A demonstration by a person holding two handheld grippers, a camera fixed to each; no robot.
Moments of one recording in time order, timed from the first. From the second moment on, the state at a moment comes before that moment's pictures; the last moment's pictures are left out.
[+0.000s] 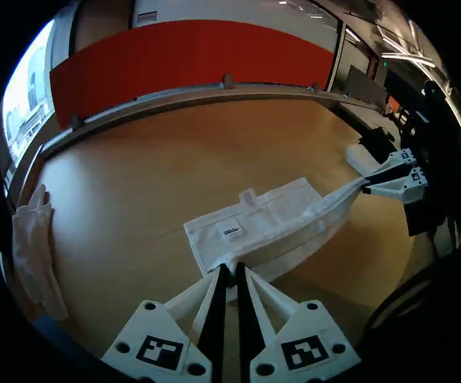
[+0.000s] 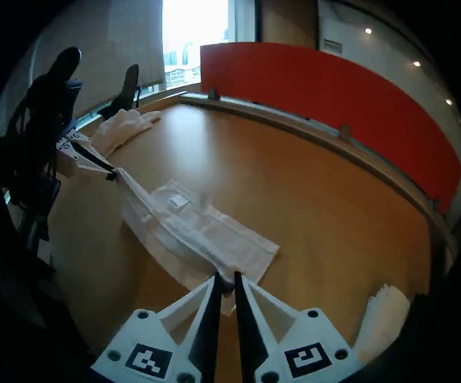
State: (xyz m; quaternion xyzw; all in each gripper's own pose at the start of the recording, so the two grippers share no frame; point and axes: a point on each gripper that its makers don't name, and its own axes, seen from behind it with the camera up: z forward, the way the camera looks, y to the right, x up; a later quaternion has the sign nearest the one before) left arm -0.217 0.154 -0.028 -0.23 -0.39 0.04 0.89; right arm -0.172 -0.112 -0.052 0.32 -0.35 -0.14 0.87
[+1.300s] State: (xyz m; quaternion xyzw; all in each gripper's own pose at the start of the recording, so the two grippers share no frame) left arm -0.298 0.158 0.017 -0.22 -0.41 0.08 0.88; right arm -0.250 -0.104 -0.011 0.28 -0.40 -0.14 0.86
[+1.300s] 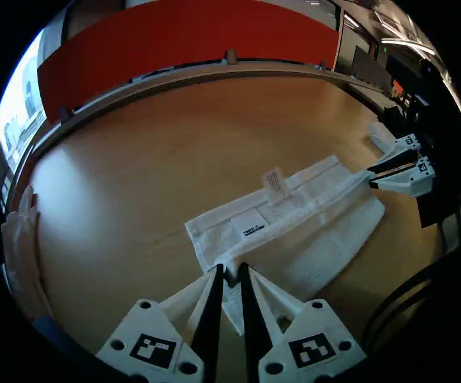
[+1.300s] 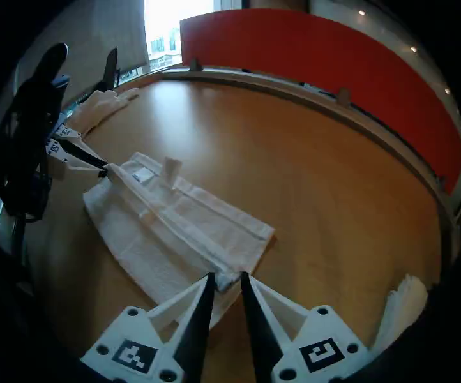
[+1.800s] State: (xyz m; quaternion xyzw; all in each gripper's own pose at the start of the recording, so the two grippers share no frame) left arm -0.303 0.153 0.035 -0.21 -0.41 0.11 0.88; right arm -0.250 -0.098 0.011 0.26 -0.39 -0.15 0.87
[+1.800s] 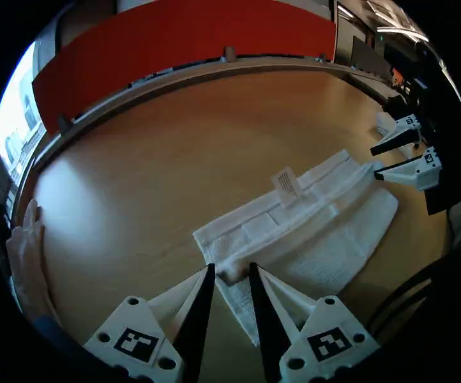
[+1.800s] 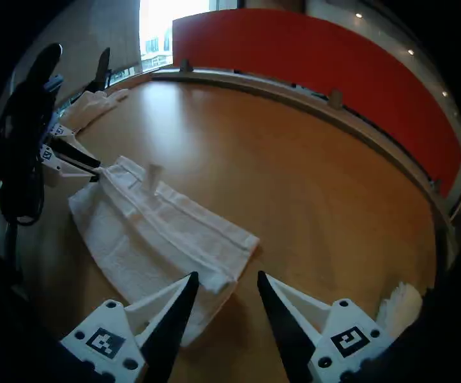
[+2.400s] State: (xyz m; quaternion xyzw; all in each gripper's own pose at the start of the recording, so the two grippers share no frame) left arm -0.278 0.143 0.057 -0.20 -0.40 0.09 0.89; right arm -0.231 -0.092 0.032 0.25 -0.37 -0.15 0.88
